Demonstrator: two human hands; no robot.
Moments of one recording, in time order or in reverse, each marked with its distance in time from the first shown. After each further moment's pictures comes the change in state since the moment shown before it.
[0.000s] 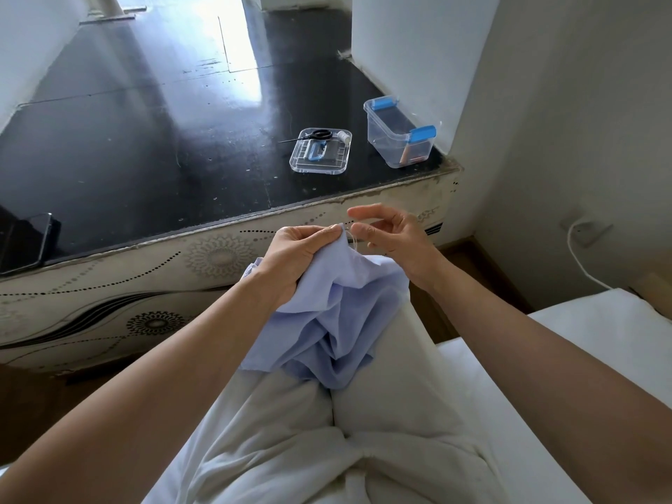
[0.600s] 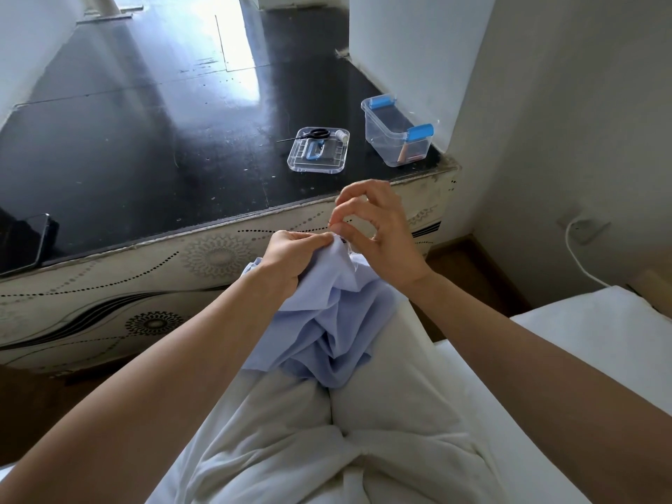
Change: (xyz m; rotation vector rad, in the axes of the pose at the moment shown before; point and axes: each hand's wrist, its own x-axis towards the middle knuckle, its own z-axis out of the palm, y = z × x) left_hand 0.009 0.000 0.007 0.093 0.207 -0.104; right_hand 0.009 -0.003 0.022 -0.528 0.174 -0.757
